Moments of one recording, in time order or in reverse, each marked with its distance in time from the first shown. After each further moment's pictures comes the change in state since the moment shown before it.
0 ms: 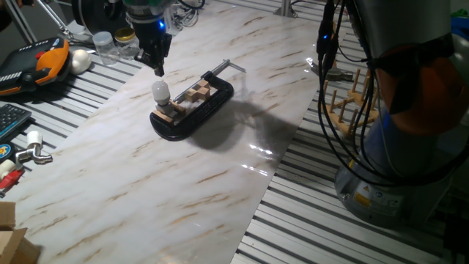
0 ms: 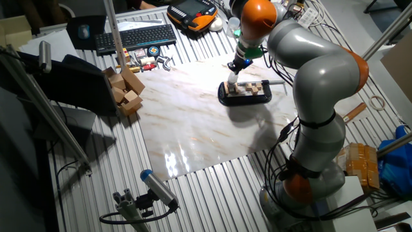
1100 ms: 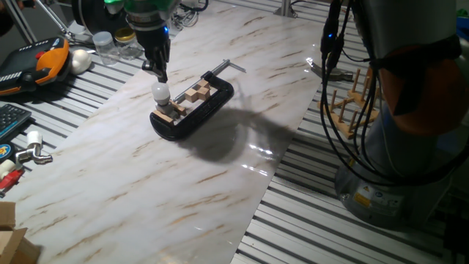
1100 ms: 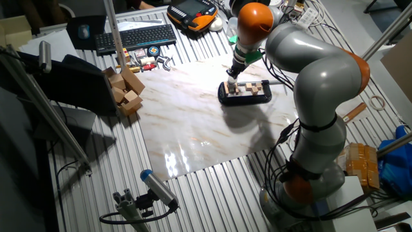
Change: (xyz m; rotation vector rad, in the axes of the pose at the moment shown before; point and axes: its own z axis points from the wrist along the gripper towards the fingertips) arm 0.021 0.015 -0.004 0.025 0.018 -0.144
